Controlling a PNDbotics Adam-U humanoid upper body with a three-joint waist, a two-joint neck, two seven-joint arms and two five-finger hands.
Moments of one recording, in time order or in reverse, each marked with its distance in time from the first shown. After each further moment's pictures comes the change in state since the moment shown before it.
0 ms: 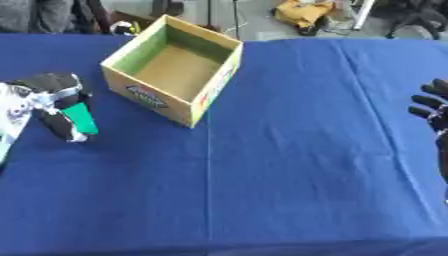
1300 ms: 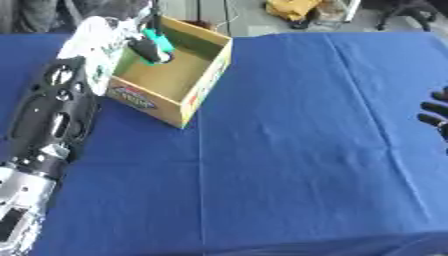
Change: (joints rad) left arm -0.346 -0.302 0.087 0.360 -0.284 0.200 0.281; right arm -0.035 0.010 0.031 0.010 0.000 0.010 0.026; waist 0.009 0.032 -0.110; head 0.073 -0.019
